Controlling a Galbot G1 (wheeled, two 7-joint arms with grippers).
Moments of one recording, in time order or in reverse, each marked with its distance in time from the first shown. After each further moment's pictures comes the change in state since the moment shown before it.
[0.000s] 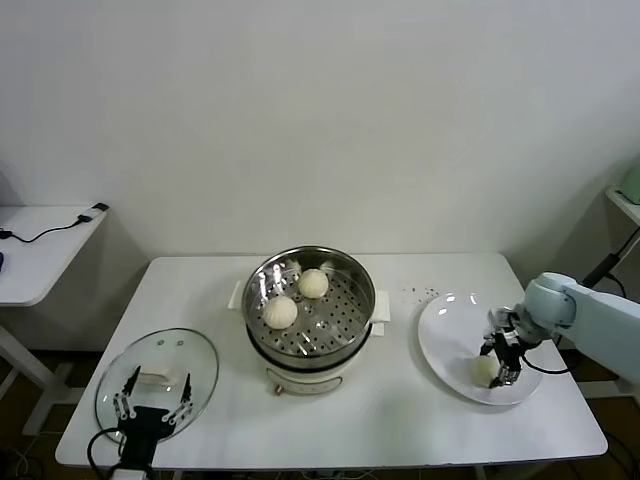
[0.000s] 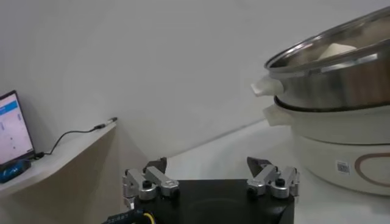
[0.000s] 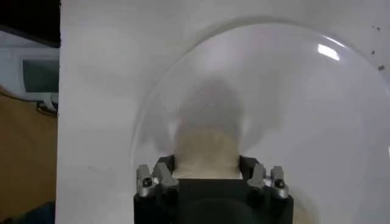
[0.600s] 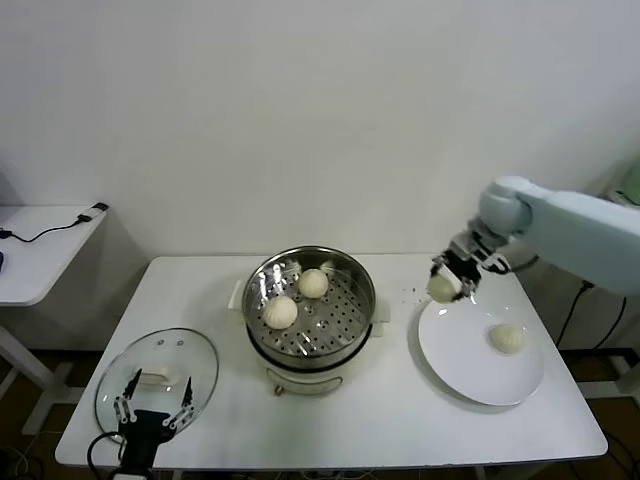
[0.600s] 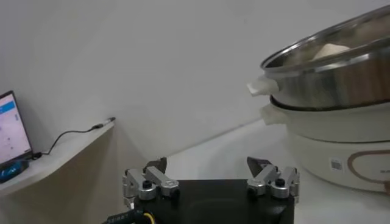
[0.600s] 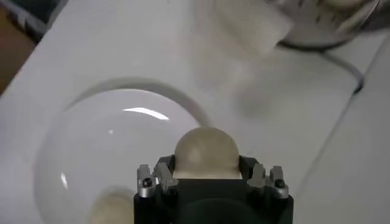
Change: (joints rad) left arm 0.024 -0.002 0.003 -0.013 0.006 -0.005 0.007; right arm 0.532 0.303 -0.274 -0.008 -0.043 0.440 -0.067
